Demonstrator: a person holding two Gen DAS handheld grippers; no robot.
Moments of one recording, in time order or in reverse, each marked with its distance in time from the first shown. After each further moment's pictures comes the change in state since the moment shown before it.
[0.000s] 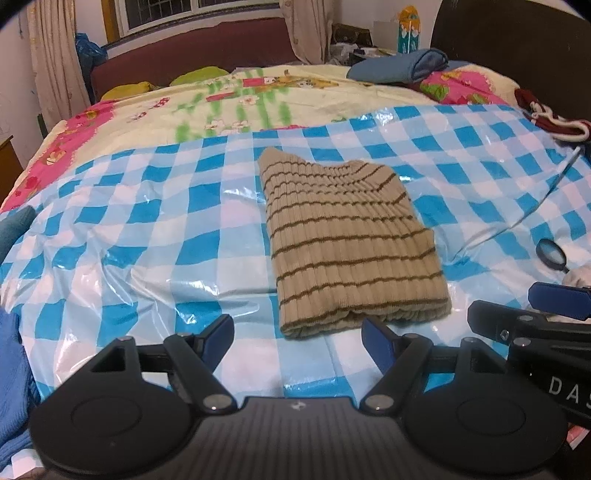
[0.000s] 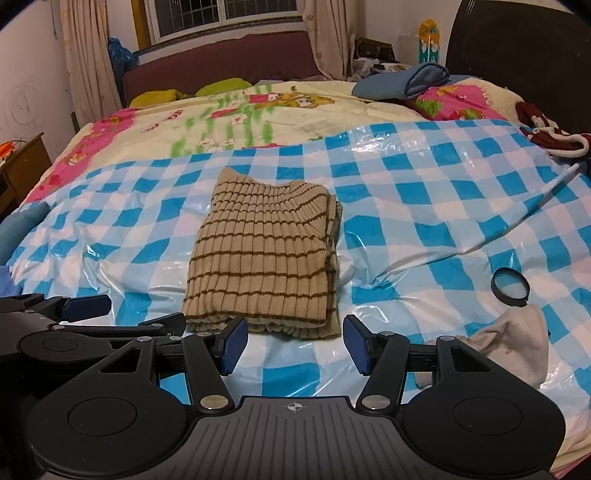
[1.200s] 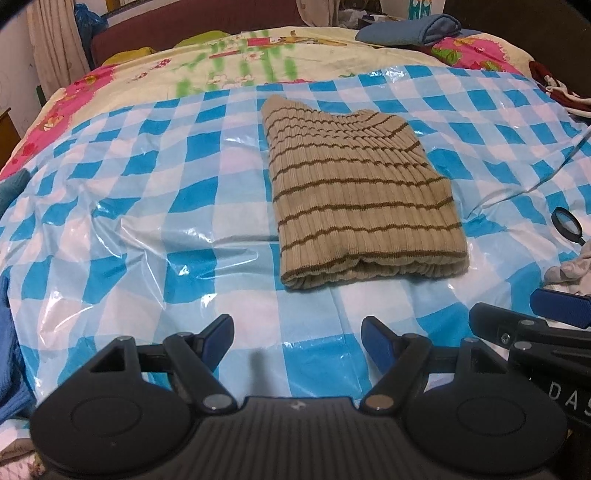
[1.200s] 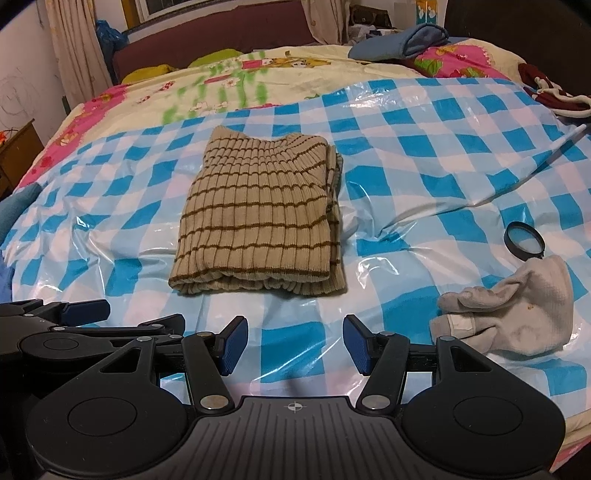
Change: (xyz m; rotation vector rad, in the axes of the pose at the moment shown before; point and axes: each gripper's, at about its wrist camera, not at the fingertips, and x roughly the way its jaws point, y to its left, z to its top) left arm 0.027 0.001 -0.021 -0.025 0.114 0.005; right arm 0.025 -0.001 -0.022 0.030 0.098 0.001
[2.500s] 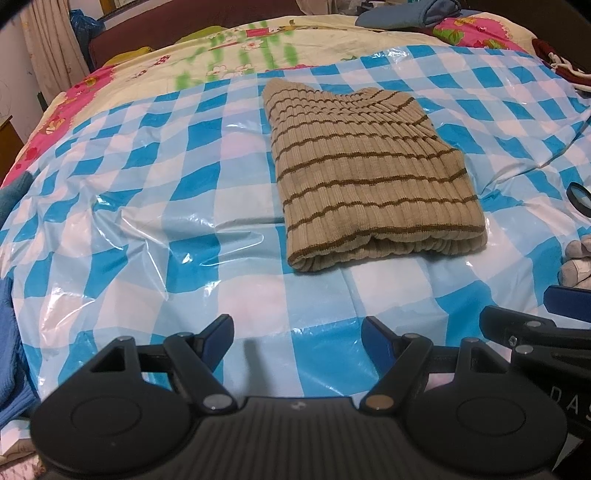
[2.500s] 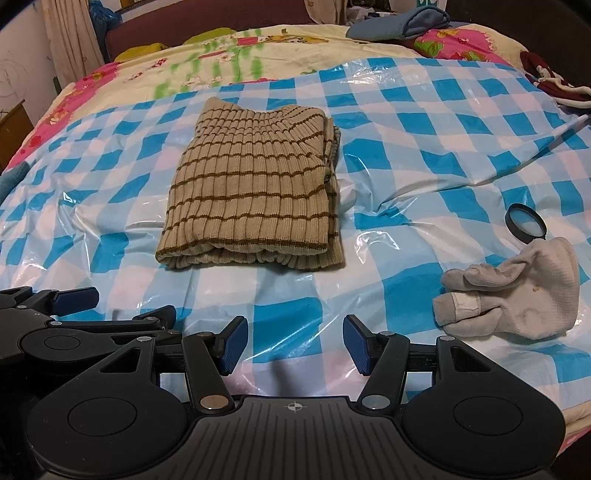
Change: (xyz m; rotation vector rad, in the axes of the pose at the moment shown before) left arm 0.014 -0.003 -0.010 0.042 0.027 0.047; right arm 0.015 0.003 -0.008 -0.011 0.066 -0.028
